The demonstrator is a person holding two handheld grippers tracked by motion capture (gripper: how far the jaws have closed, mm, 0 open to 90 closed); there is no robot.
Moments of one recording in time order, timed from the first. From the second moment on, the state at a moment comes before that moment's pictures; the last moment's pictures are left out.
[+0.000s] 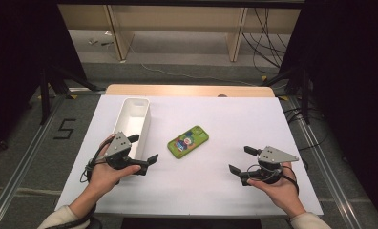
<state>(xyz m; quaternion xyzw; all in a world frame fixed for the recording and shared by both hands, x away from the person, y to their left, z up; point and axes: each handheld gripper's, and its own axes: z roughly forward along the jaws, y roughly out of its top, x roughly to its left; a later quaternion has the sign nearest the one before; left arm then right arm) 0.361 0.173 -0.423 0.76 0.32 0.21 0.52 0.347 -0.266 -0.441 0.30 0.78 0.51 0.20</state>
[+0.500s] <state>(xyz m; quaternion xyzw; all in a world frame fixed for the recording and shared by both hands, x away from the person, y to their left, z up) 0.364 0.168 -0.421 0.76 0.32 0.21 0.52 0.348 -0.266 -0.441 0.30 0.78 0.51 0.20</state>
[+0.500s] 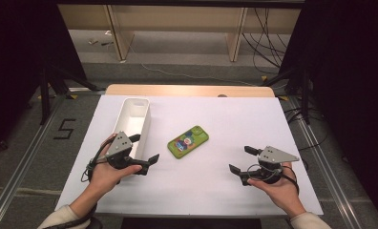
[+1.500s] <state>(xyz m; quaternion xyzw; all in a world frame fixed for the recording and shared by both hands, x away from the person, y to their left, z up) 0.433 0.073 -0.421 0.81 0.29 0.17 0.47 0.346 -0.268 -0.439 0.30 0.78 0.51 0.20</state>
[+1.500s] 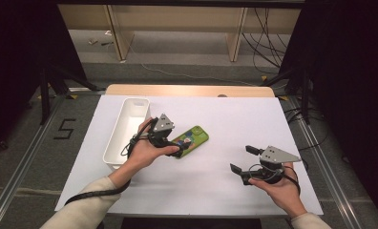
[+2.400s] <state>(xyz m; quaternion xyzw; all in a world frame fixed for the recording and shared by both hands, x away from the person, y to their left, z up) 0.490 0.010 -0.445 0.83 0.30 0.16 0.44 0.347 -0.270 -0.439 0.30 0.78 0.52 0.20</state>
